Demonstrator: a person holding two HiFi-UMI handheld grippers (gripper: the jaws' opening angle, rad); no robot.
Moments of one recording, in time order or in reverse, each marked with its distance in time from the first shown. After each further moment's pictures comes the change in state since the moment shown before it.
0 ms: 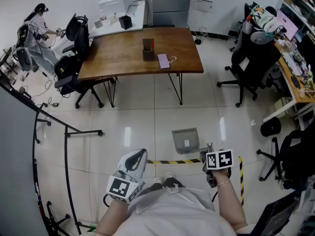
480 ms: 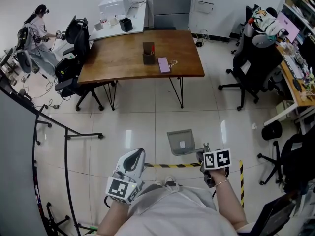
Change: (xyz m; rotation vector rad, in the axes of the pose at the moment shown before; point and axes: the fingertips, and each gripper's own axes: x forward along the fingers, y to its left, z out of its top) left arm 0.021 0.018 0.018 -0.008 -0.040 0.065; right arm 0.018 0.007 0.030 -0.008 -0.002 0.069
